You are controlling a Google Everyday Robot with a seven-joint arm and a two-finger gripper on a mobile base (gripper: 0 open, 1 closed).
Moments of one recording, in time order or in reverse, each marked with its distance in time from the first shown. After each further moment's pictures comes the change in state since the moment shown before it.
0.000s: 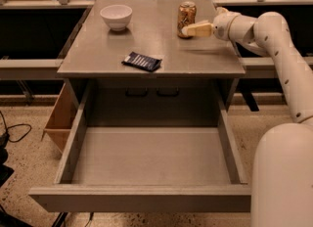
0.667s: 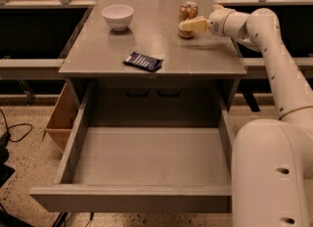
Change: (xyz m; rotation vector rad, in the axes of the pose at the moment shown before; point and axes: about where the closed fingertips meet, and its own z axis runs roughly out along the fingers) arm -0.004 -0.013 0.027 0.014 -0.006 0.021
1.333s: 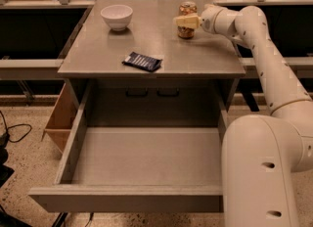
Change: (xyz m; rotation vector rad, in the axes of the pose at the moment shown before) arm -0.001 0.003 0.030 0.043 0.018 0.036
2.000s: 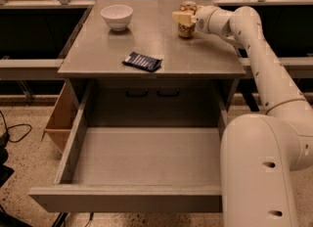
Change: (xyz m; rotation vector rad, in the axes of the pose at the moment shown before) arm -0.009 0.023 0.012 -0.051 -0.036 0.021
